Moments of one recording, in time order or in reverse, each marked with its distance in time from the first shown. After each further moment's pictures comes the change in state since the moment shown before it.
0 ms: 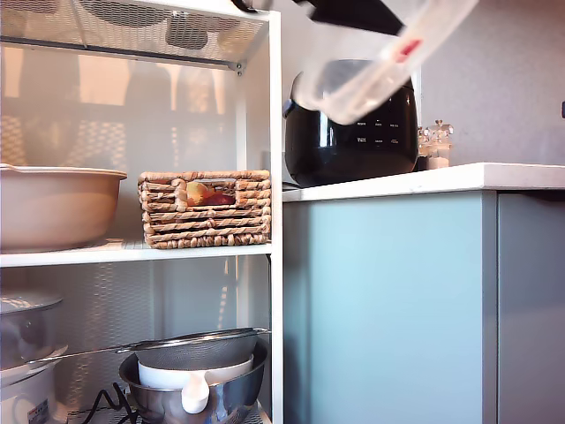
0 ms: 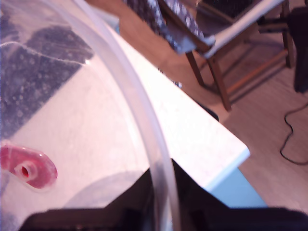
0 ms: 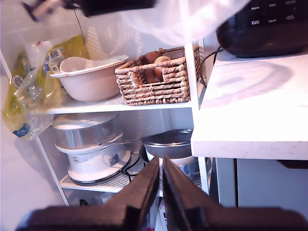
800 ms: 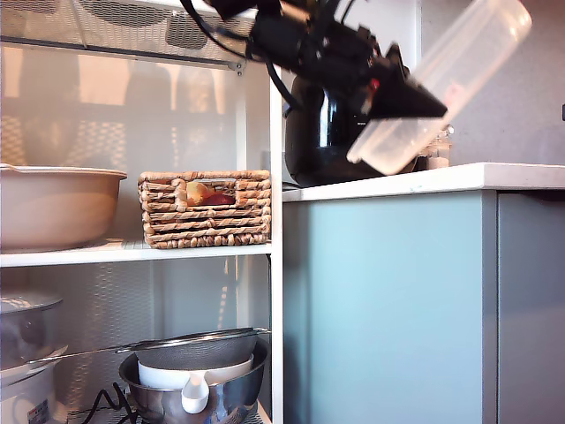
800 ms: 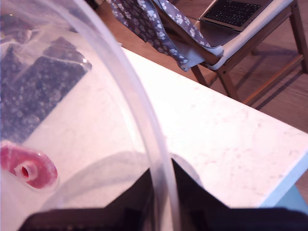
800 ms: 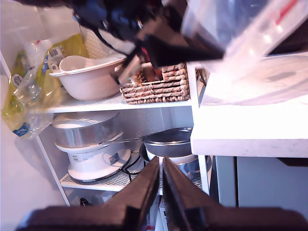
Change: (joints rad) left arm -0.004 0.227 0.000 0.297 0.065 0.037; right arm 0.000 0.000 0.000 -0.007 0.000 0.000
